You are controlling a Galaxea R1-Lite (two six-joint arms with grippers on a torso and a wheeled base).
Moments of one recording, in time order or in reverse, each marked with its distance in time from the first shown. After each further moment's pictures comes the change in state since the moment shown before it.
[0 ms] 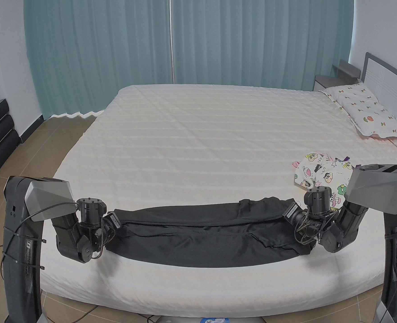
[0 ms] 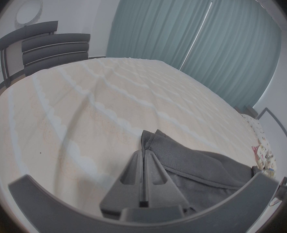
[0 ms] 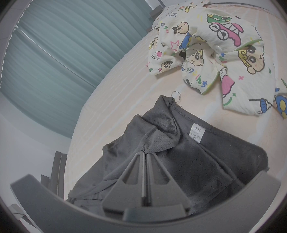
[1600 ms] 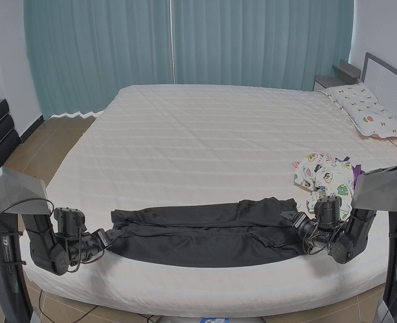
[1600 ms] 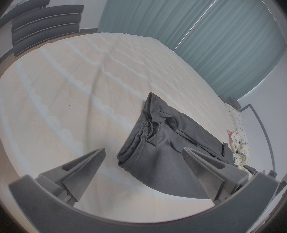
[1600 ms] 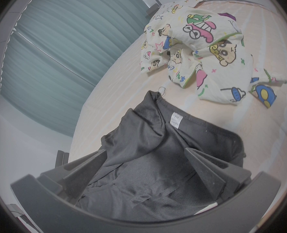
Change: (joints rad) left arm 0.051 -0.198 0.346 -0.011 -0.292 -0.056; right arm -0.015 -0.039 0.193 -0.145 0.053 0.040
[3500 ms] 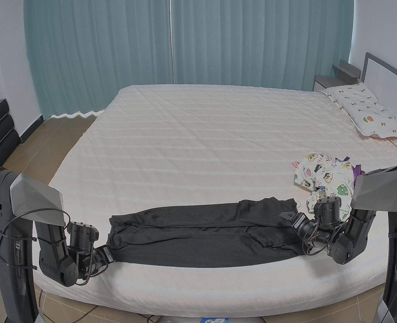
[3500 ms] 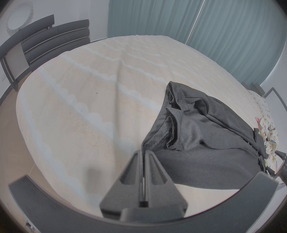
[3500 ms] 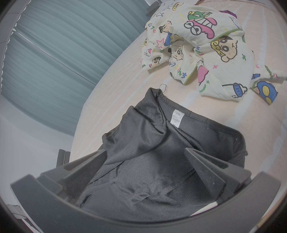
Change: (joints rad) left arm -0.079 0.068 0.064 -0.011 0.267 0.052; right arm 0.003 0.002 0.003 -0.006 0.008 0.001
